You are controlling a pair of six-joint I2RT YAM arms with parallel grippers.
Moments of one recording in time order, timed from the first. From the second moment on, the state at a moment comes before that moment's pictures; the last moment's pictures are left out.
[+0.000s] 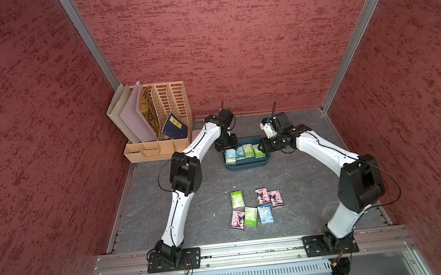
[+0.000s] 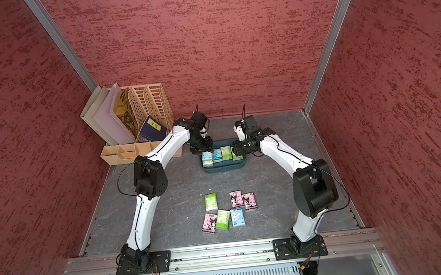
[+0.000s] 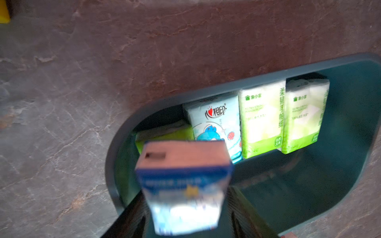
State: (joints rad) left arm -0.48 2.38 2.27 -1.22 0.15 -0.43; right arm 0.36 1.72 1.39 -0.65 -0.22 0.18
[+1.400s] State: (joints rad) left arm -0.03 1.58 1.01 -0.10 0.51 -0.68; right arm 0.56 2.15 1.76 -0.60 -0.31 0.41
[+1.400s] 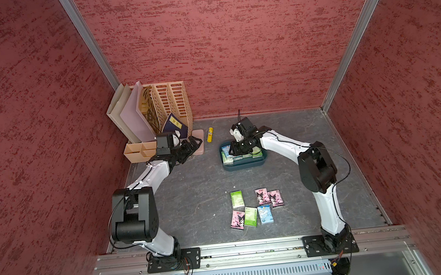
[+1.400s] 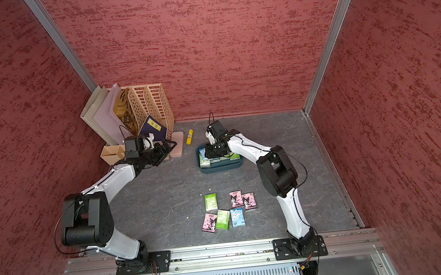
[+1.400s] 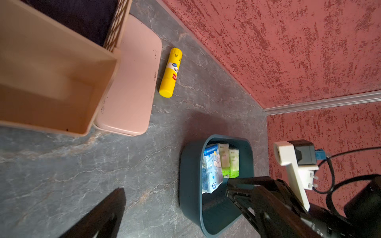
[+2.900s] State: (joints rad) left arm -0.03 1.52 1.01 -0.17 0.55 -0.54; right arm 0.59 2.13 1.82 -0.62 -0.23 0.43
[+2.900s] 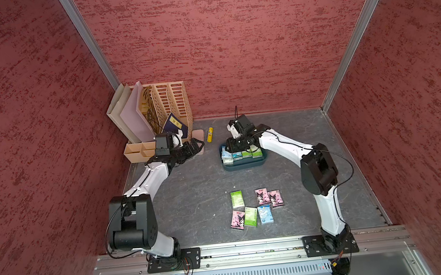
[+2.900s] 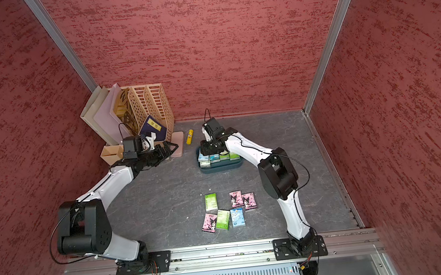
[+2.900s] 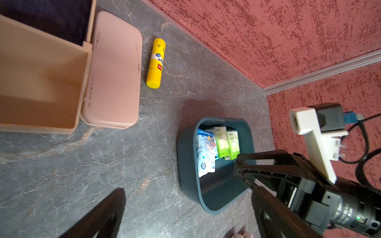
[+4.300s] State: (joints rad) left arm -0.09 1.49 1.01 -0.22 0.51 -0.54; right arm 0.56 2.12 1.76 -0.59 -0.24 0.42
